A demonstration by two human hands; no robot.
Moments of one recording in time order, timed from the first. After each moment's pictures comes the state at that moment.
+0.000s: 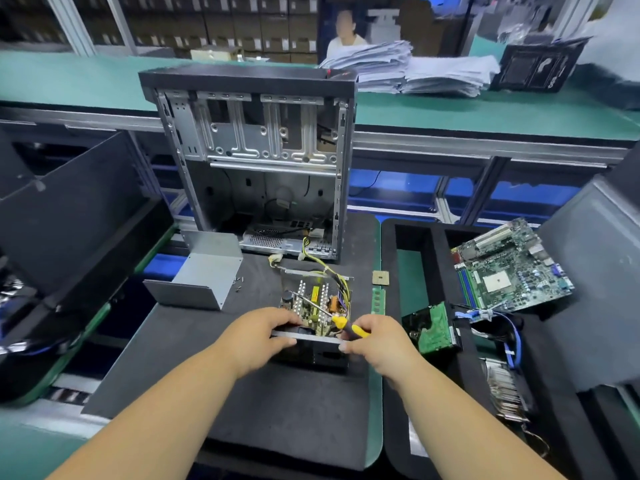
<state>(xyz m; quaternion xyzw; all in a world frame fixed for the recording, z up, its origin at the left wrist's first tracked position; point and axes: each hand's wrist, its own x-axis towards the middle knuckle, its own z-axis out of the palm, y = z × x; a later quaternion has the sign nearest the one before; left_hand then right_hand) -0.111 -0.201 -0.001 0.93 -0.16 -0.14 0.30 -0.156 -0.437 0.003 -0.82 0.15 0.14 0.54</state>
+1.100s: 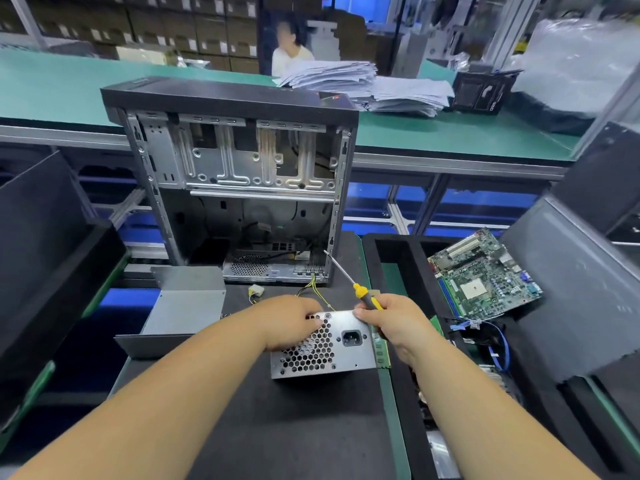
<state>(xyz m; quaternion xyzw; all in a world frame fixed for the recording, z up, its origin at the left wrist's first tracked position) -0.031 -0.223 0.078 0.90 -0.31 -0.26 0.13 -0.093 -0.432 0.029 -0.77 0.22 0.02 0.59</state>
